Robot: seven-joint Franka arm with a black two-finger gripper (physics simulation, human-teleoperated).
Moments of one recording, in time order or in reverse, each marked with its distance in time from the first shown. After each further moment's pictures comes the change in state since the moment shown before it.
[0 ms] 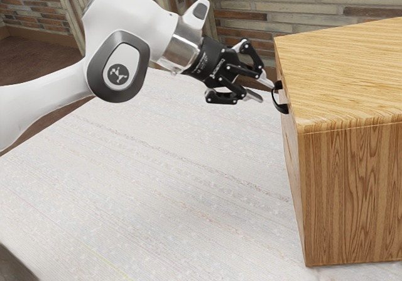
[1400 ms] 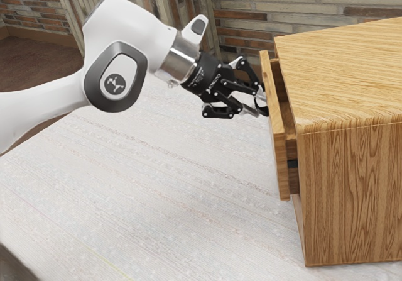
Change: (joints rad) arm 0.066 -0.007 -0.021 -0.077 -0.048 -0.007 -0.001
